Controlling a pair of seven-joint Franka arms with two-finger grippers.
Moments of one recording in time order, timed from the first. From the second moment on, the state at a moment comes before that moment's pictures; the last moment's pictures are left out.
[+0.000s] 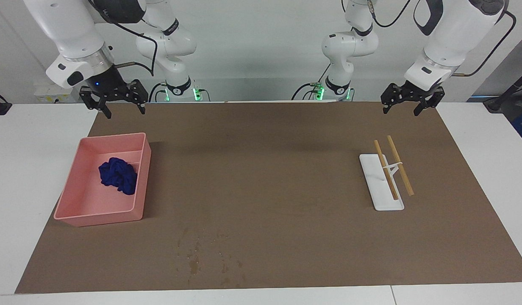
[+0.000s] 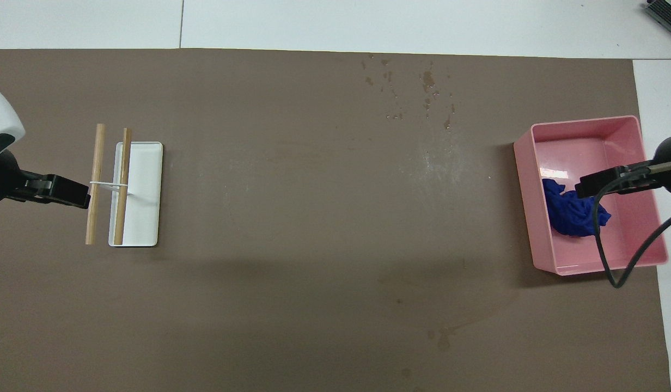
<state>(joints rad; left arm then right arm) 0.04 -0.05 -0.12 -1.66 -0.01 1.54 0.10 0.08 -0.03 -0.08 -1.61 0.03 1.55 -0.11</state>
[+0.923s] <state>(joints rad) 0.04 -0.05 -0.12 -1.66 -0.01 1.54 0.10 0.01 -0.03 -0.01 -1.61 0.03 1.55 -0.11</state>
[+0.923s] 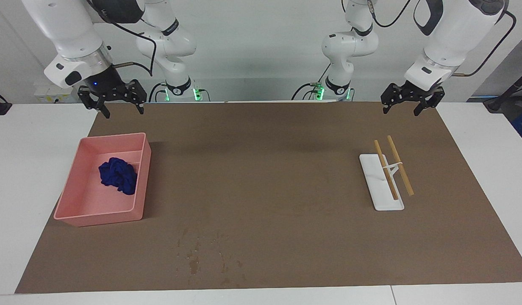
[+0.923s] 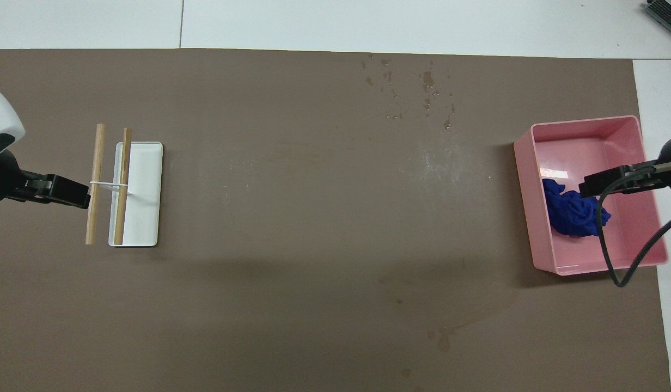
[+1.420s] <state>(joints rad) 0.04 -0.05 -0.12 -1.66 -0.01 1.54 0.10 0.00 -0.03 -0.01 -1.61 0.00 1.55 -0.11</state>
